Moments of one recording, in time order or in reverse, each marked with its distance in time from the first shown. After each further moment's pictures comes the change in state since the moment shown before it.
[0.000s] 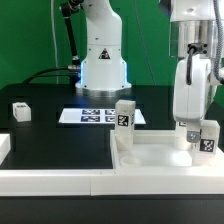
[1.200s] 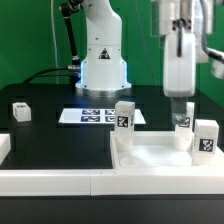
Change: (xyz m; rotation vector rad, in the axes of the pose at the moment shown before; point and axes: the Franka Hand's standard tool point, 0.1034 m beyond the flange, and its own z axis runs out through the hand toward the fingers) arm 0.031 -0.013 -0.040 0.047 -0.031 -0.155
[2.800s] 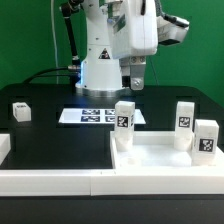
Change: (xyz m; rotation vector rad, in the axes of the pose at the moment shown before) arm 0.067 0.016 -0.035 0.038 -0.017 -0.499
